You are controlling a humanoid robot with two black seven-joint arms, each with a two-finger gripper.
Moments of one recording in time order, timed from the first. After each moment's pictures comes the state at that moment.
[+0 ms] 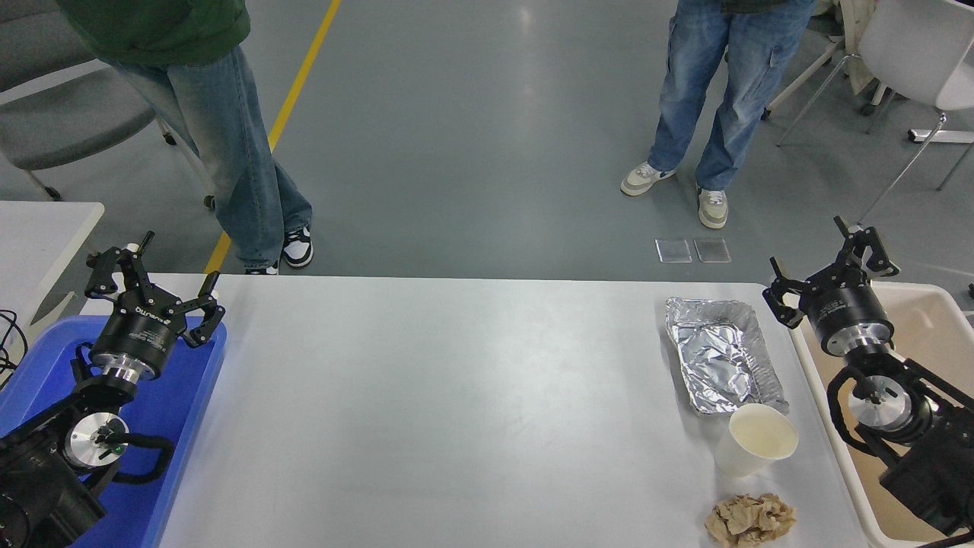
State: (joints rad) left arm -0.54 0.44 -0.74 -0.41 -0.02 -0.67 -0.59; right arm 0.63 -0.39 0.72 0.54 0.09 0.27 0.48
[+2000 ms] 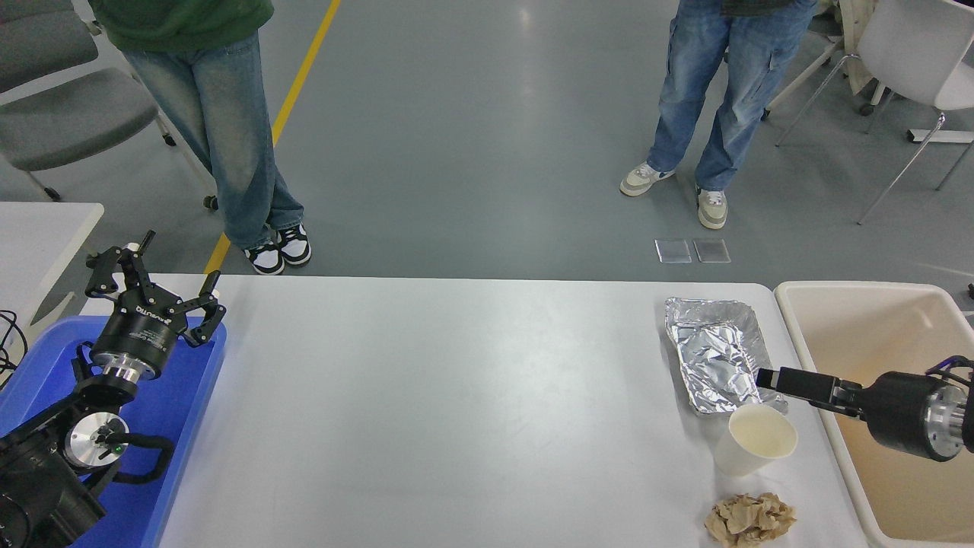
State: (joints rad) left arm -0.54 0.44 -0.74 -0.41 -0.02 -0.67 -0.59; right arm 0.52 -1.11 0.43 1.49 -1.34 0.16 0.14
